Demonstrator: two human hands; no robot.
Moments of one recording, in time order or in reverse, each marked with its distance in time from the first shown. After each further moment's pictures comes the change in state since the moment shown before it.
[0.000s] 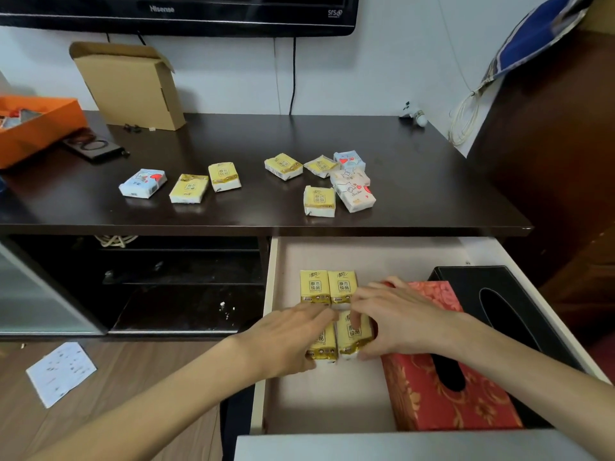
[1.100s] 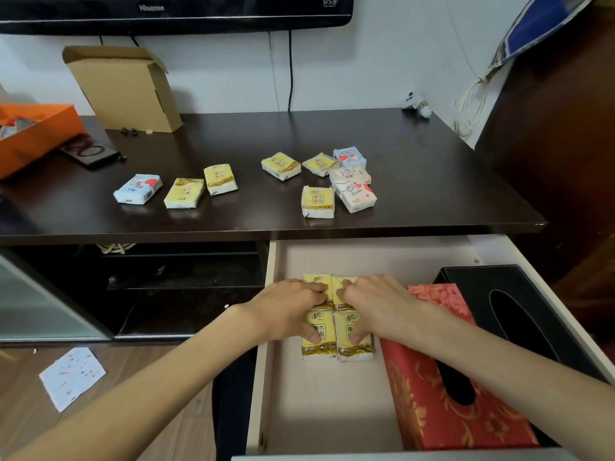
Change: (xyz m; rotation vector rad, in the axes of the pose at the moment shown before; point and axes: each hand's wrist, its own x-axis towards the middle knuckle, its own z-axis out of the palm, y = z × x) left_hand 0.048 -0.041 -0.014 0.040 -0.184 -0.091; right_hand 0.052 -0.001 0.003 -0.226 -0.057 0.109
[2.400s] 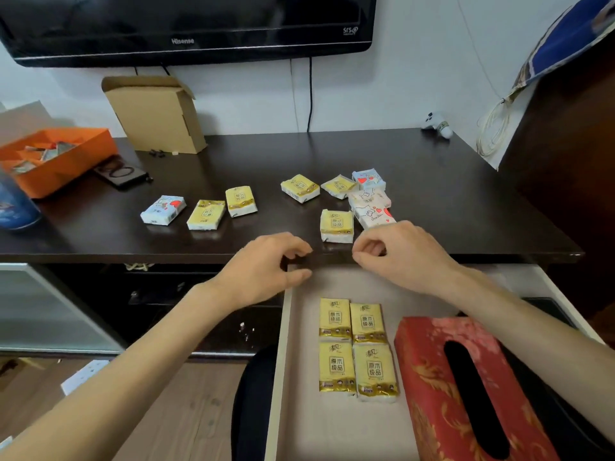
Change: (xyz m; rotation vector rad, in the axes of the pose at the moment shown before) left_hand -0.032 -0.049 -0.086 -0.292 0.474 -0.202; right_hand 0.005 0.049 -0.082 0.659 0.517 0.123
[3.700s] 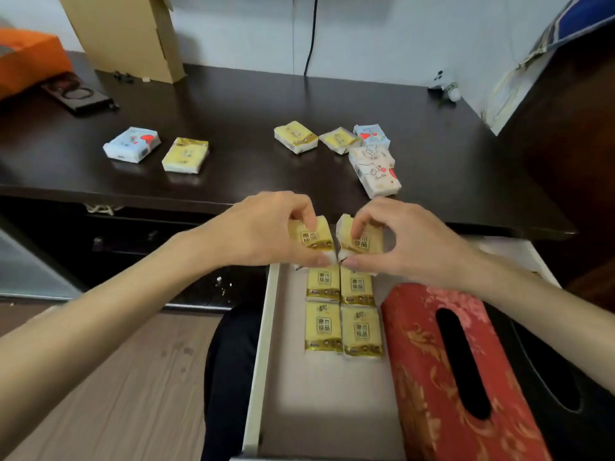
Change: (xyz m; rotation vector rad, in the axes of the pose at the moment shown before) left_hand -0.007 0.028 -0.014 -0.070 -0.202 -0.121; right_hand -0.027 -0.012 -0.003 -0.013 -0.150 -0.141
